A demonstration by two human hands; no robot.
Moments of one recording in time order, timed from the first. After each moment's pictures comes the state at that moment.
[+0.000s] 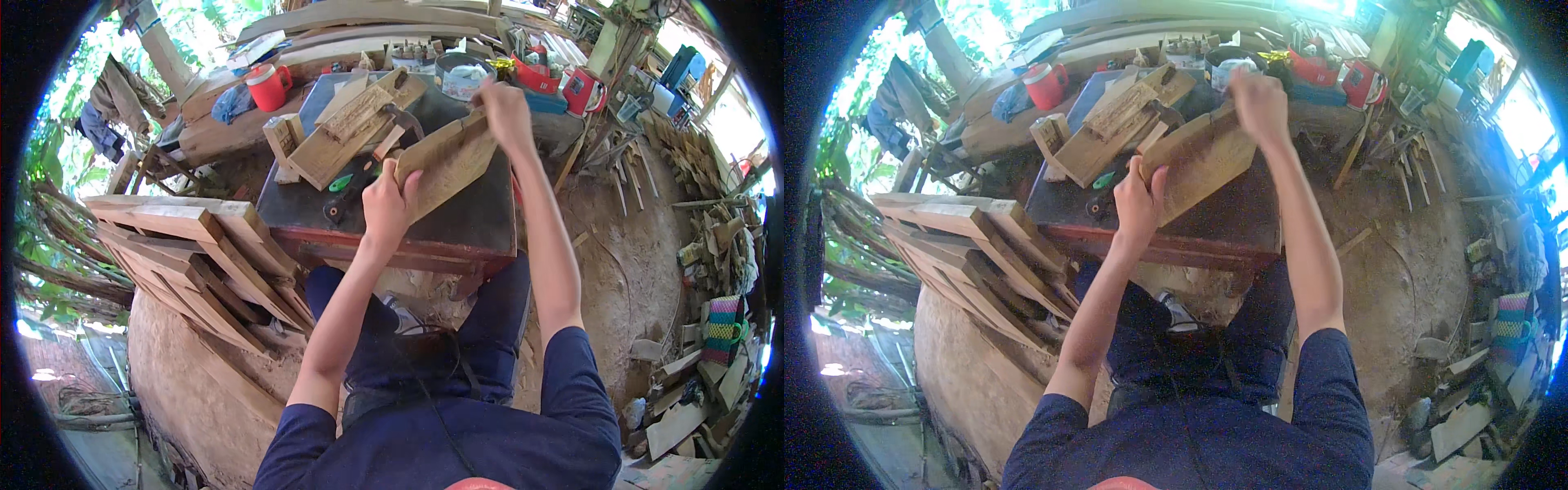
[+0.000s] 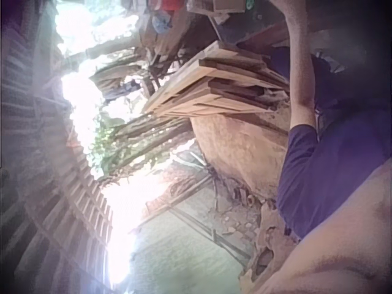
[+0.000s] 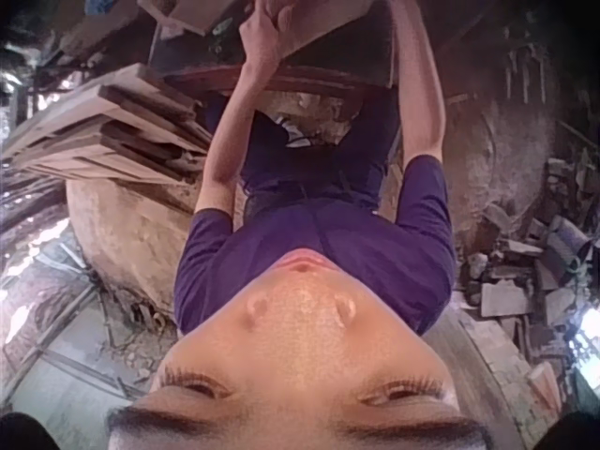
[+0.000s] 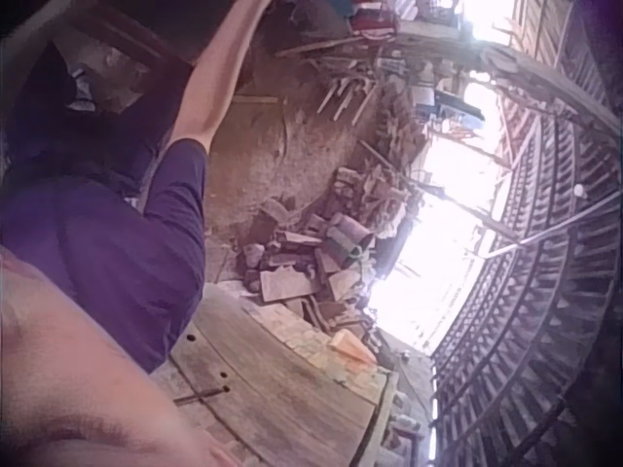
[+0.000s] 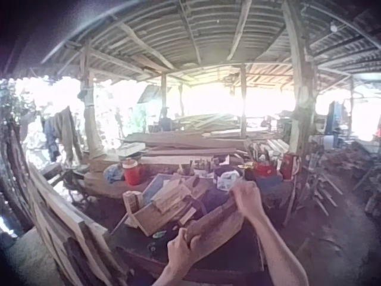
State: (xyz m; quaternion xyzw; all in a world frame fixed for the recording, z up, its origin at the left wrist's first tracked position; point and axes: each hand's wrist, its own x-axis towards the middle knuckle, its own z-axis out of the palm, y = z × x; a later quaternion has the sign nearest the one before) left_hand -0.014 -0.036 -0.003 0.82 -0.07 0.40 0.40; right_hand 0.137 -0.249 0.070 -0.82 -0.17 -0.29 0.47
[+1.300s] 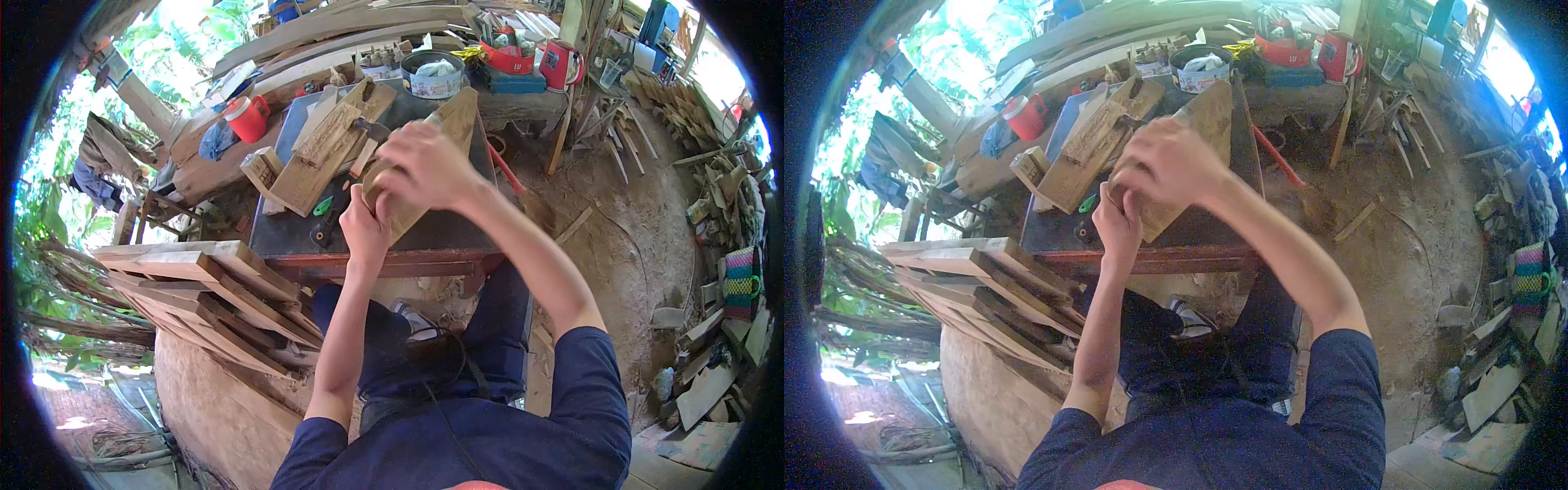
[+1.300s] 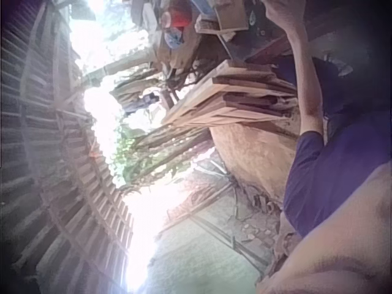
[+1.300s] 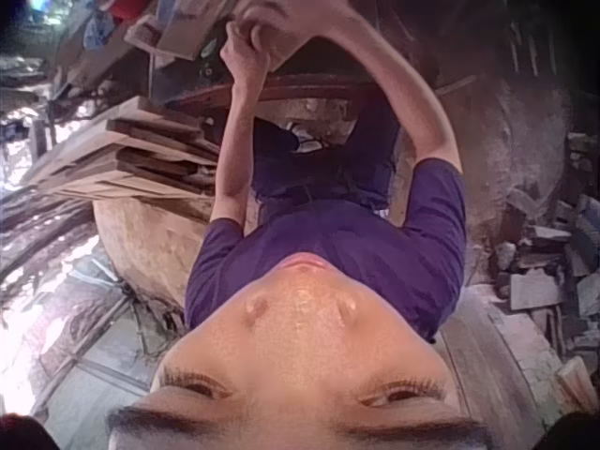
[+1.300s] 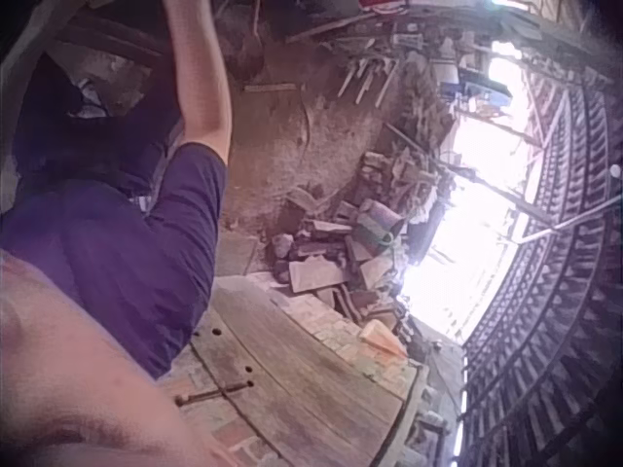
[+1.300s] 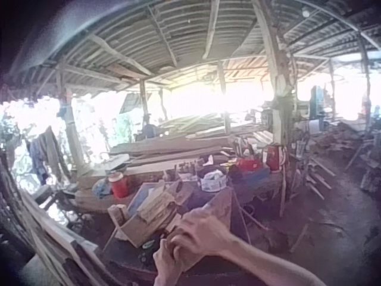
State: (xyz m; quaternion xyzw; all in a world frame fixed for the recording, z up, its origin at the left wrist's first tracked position) left_hand -0.019 -0.020 -0.019 0.84 -0.07 0.39 0.38; right_hand 0.051 -0.180 0.071 -0.77 -0.44 -0.36 0.28
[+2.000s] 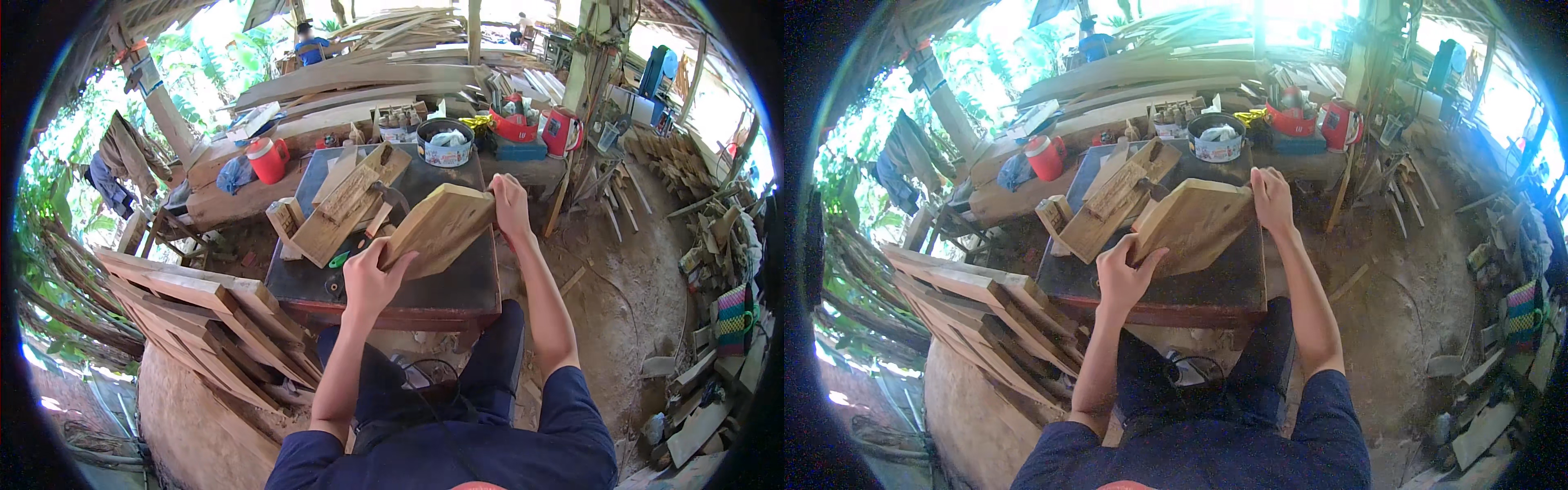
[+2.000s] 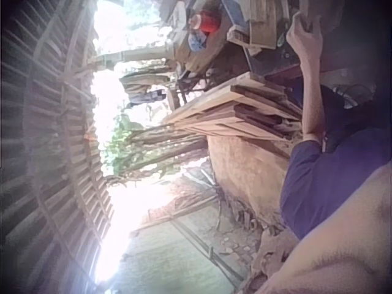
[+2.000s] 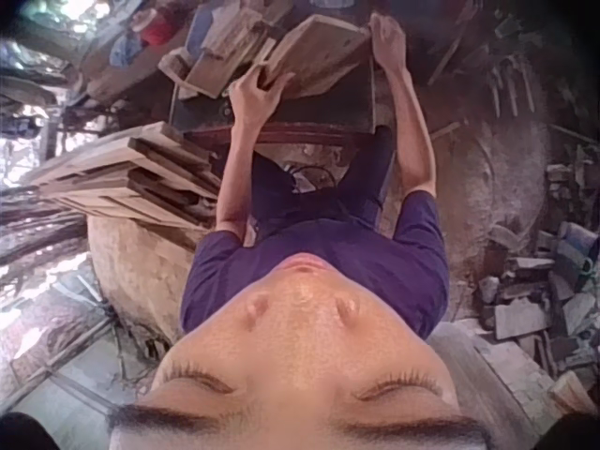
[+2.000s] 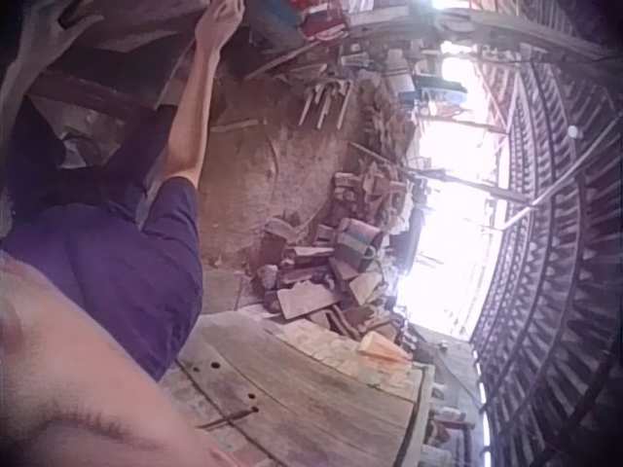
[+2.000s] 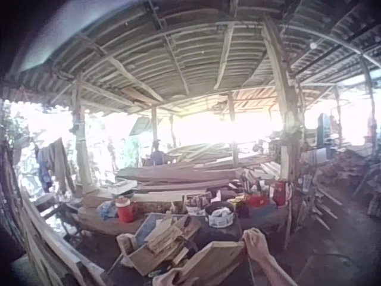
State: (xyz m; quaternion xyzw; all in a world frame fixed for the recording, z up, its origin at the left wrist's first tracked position) left_hand -0.040 -0.029 0.071 0.86 -0.09 0.33 0.38; right_hand 0.138 -0.316 0.044 -0.80 -0.22 -0.35 0.43
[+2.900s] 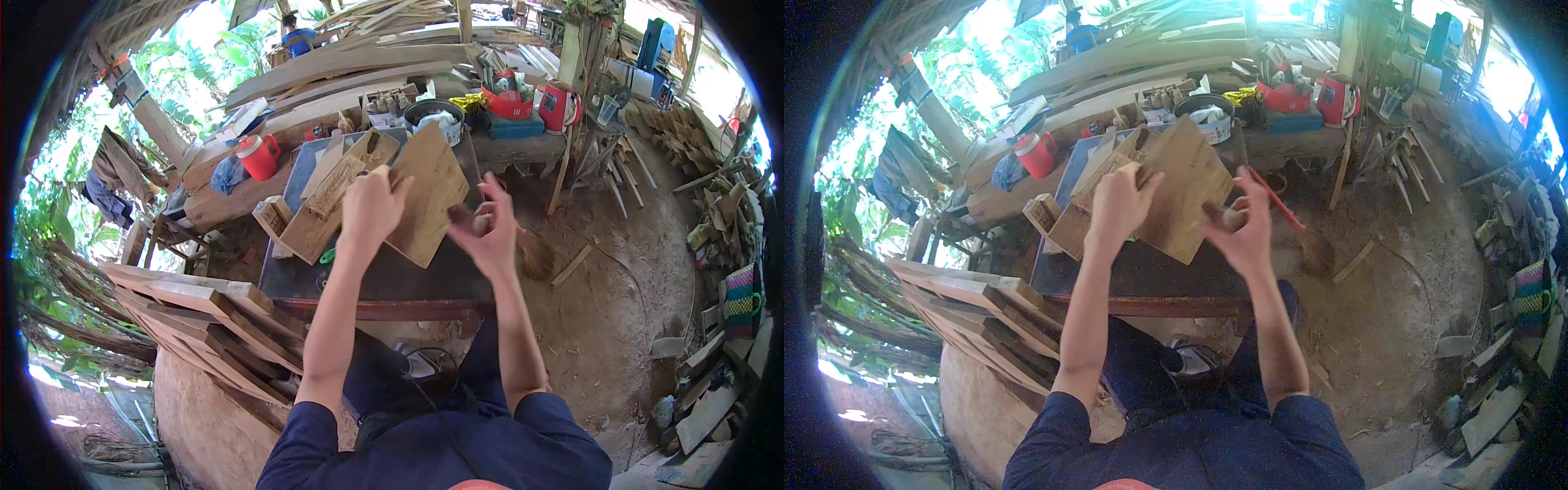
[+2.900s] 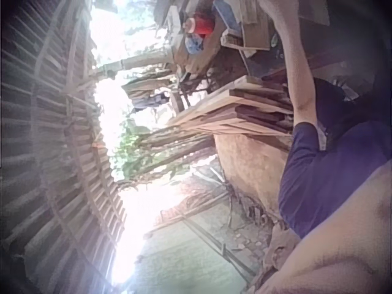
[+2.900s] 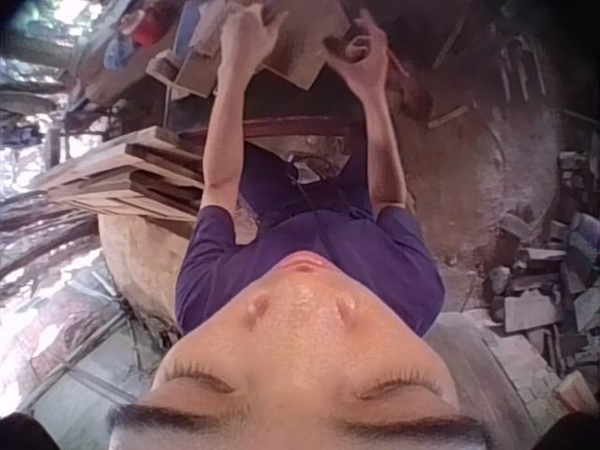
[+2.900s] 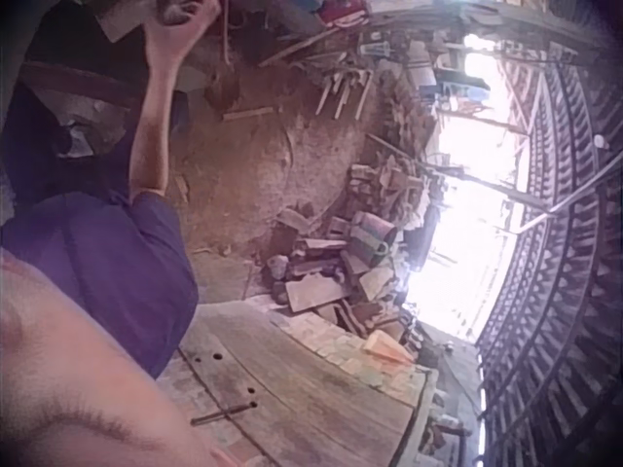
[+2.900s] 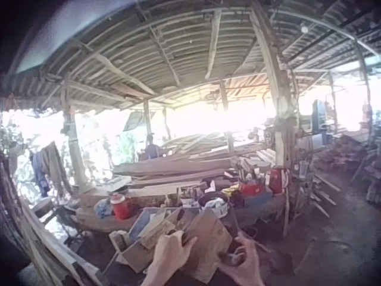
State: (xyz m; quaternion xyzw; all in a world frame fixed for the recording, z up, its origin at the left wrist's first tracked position) left_hand 0.042 -0.054 0.134 0.95 -0.06 0.19 0.24; right_hand 0.023 -0.259 0.043 -0.71 -0.12 -0.33 0.62
